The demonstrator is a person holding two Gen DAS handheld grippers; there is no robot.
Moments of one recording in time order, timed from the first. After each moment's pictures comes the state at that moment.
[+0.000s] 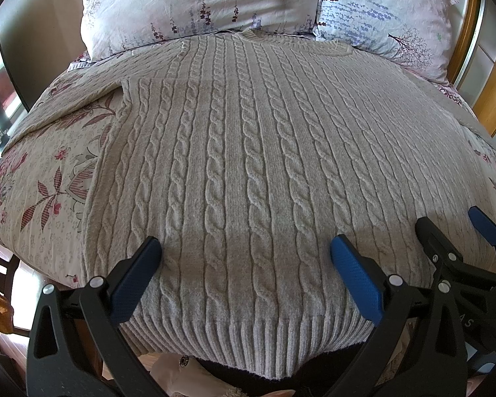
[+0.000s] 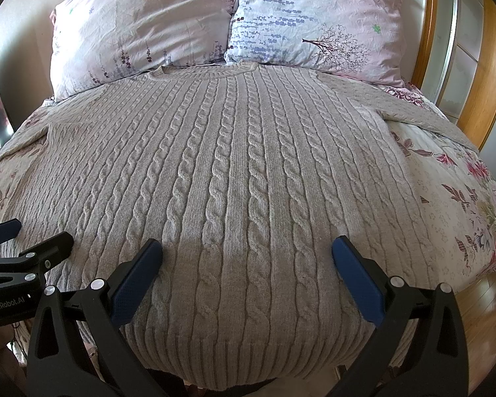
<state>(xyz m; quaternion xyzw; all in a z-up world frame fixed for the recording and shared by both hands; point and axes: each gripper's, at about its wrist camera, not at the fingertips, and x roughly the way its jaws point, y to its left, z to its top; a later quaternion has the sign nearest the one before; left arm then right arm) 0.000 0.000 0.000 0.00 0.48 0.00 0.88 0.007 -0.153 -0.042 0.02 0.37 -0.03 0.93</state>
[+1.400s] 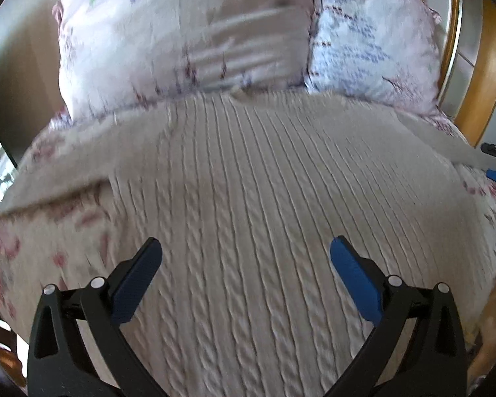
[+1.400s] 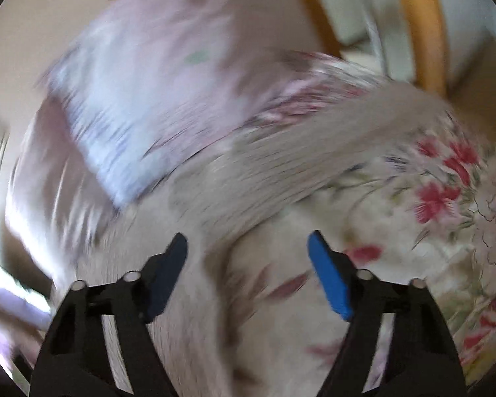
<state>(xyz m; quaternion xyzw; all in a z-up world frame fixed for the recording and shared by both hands) 0.075 0.014 0.044 0.04 0.40 -0.04 0.91 0.083 -0.425 -0.002 0.35 0.31 -0.08 0.88</state>
